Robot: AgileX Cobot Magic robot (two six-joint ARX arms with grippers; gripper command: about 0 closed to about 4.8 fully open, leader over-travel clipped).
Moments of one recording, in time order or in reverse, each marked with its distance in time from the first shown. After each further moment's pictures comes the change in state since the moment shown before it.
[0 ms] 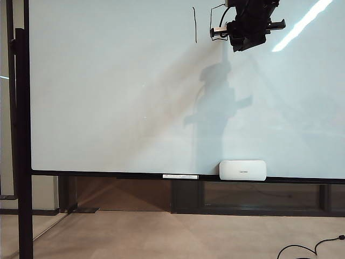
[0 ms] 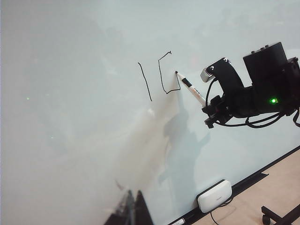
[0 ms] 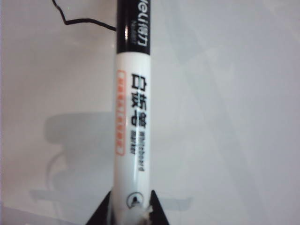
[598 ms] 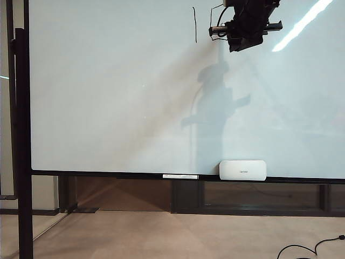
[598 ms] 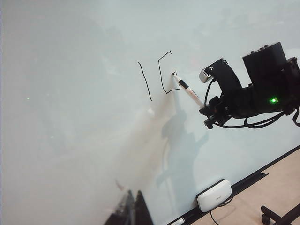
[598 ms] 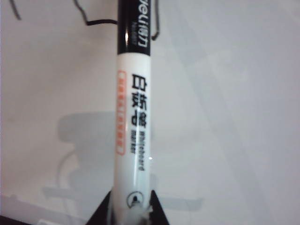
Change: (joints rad) left arm 0.000 -0.008 0.000 -0.008 0.000 0.000; right arm -0.001 0.000 0.000 0.000 -0.064 -0.002
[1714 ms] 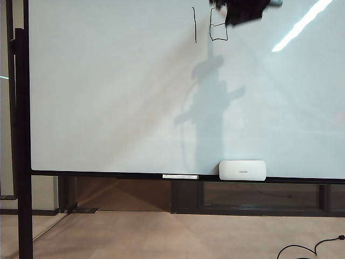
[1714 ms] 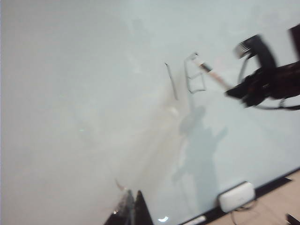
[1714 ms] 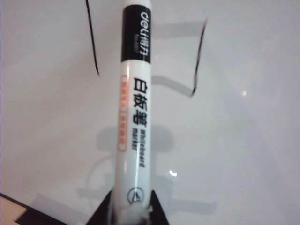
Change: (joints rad) left arm 0.000 -0.106 0.000 -0.087 -0.112 0.000; right arm 0.002 -0.117 0.003 -0.062 -0.139 -0.001
